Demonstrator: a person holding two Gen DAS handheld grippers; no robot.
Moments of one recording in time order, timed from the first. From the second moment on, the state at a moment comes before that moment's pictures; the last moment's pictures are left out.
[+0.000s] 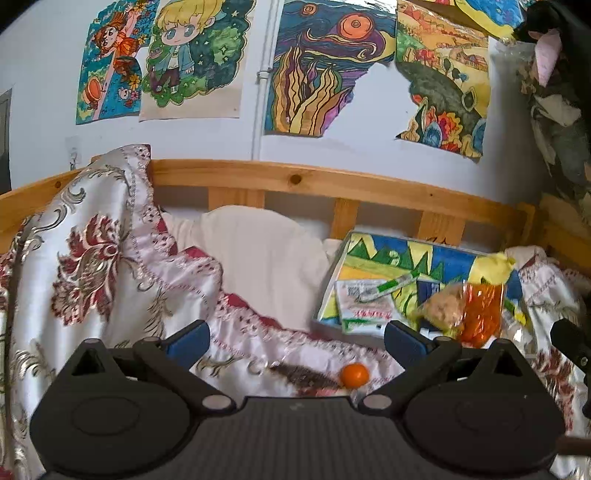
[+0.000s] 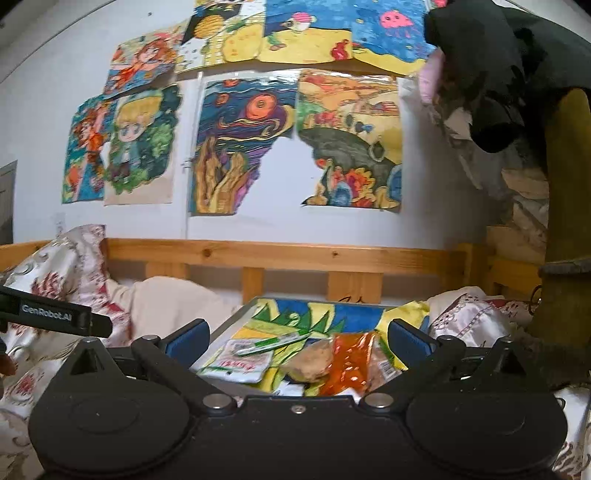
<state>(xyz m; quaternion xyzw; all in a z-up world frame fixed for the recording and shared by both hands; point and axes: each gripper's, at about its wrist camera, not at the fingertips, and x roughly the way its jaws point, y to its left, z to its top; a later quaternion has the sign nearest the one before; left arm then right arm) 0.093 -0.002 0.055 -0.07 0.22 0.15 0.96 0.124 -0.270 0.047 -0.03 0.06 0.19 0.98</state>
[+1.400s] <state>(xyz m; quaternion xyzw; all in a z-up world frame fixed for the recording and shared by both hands) 0.029 0.003 0.016 0.04 0.27 0.14 0.95 0.075 -0.224 -0.003 -0.10 0.21 0.23 0.94</state>
